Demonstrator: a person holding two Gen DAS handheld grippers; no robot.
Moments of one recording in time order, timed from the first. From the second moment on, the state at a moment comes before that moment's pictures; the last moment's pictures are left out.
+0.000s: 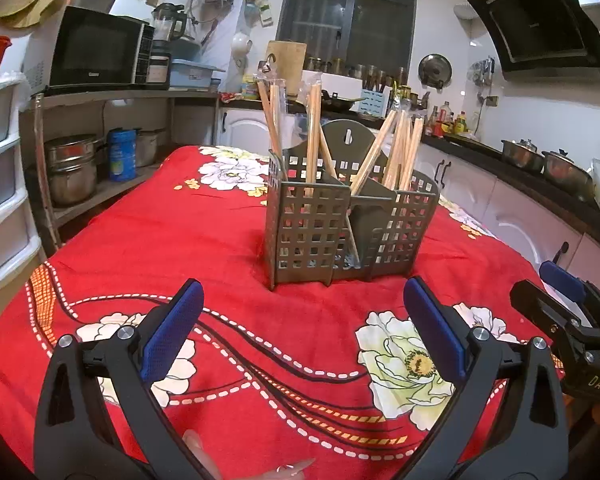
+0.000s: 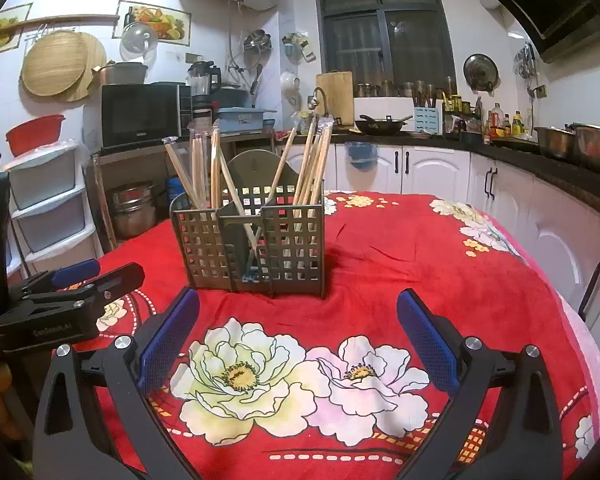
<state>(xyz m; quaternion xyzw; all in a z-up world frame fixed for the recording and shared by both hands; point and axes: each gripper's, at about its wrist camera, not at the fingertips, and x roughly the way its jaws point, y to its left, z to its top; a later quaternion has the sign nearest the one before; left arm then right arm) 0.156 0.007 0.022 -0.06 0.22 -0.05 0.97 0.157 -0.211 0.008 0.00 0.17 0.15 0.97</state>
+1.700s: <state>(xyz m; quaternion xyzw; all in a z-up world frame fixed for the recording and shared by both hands) 0.152 0.011 0.022 -0.06 0.21 -0.05 0.97 0.156 -0.212 0.006 0.00 0.17 0.15 0.97</state>
